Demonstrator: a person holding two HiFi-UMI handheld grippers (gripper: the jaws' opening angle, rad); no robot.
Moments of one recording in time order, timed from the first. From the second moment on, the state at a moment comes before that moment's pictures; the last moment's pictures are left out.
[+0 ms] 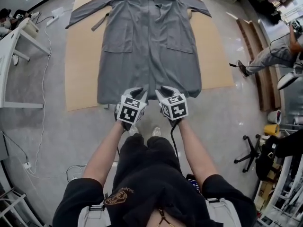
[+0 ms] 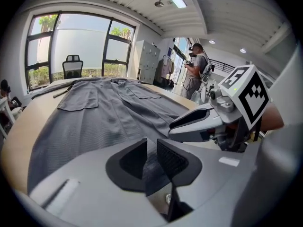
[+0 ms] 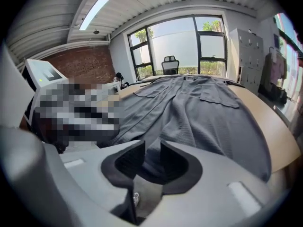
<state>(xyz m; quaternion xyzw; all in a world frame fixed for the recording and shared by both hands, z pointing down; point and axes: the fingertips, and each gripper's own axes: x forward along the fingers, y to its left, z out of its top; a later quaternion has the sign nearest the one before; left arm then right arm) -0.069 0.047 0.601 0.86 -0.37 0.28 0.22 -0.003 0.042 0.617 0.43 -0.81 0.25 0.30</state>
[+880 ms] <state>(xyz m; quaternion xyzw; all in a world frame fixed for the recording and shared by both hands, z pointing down) -0.073 0.050 0.614 0.82 -0.39 0.33 0.25 -0.011 0.063 0.616 0.39 -0.82 0.25 0.33</state>
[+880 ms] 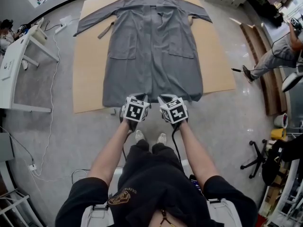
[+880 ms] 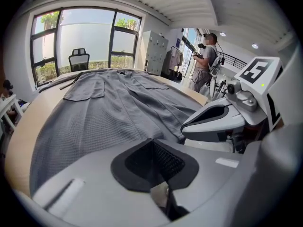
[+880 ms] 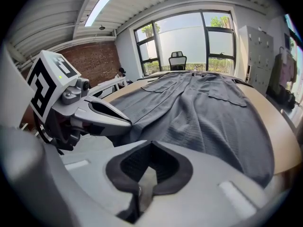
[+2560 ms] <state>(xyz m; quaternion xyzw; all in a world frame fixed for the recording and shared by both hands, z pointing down) -0.076 0.057 0.613 0.82 -0.40 0.29 0.29 -0.020 0.092 0.606 0.36 -0.85 0.24 0.30</state>
